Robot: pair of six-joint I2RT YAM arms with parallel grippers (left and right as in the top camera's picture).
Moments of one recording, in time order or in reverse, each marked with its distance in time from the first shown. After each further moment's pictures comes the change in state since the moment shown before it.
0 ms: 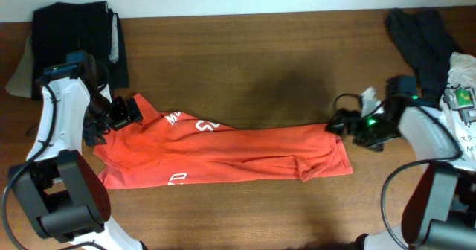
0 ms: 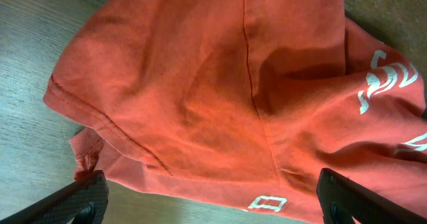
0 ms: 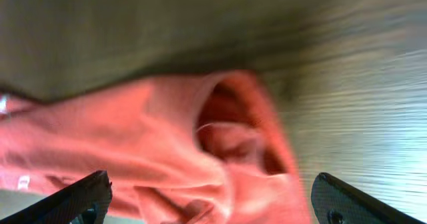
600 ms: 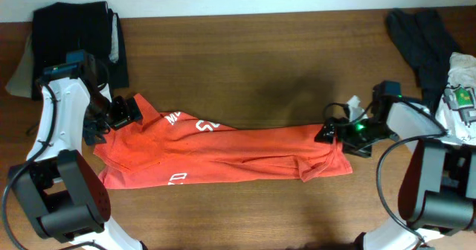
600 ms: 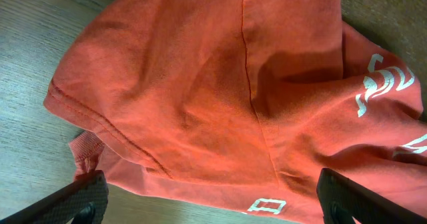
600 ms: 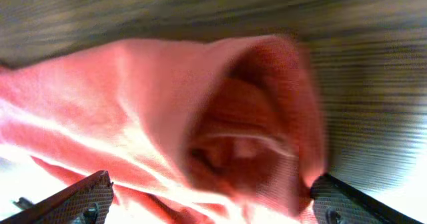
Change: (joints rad) left arm 0.000 0.000 0.000 0.009 0.000 0.000; right arm 0.072 0.140 -0.025 0.003 -0.050 -0.065
